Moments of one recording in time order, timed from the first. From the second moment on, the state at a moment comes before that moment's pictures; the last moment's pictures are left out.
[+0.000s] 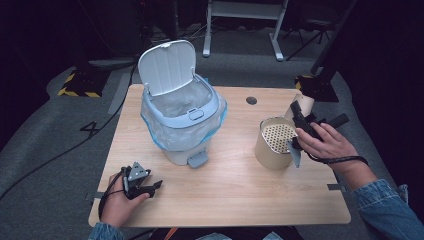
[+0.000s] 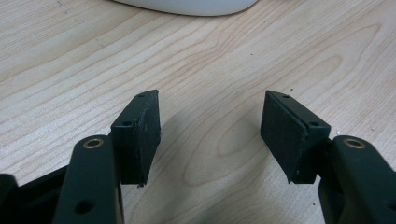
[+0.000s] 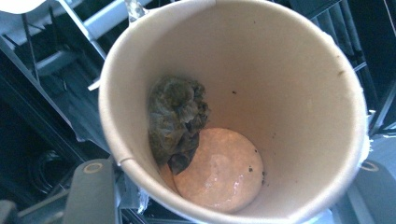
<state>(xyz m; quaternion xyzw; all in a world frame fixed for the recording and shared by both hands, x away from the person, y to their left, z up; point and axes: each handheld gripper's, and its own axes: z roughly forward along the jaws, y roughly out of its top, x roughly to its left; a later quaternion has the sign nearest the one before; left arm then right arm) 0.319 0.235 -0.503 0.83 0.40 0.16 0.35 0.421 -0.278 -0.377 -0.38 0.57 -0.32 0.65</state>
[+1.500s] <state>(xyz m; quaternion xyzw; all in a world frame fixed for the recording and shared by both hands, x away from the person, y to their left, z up) 0.319 0.235 -0.503 0.83 0.40 0.16 0.35 0.420 -0.289 -0.347 -0.25 0.72 -0.09 0.64</state>
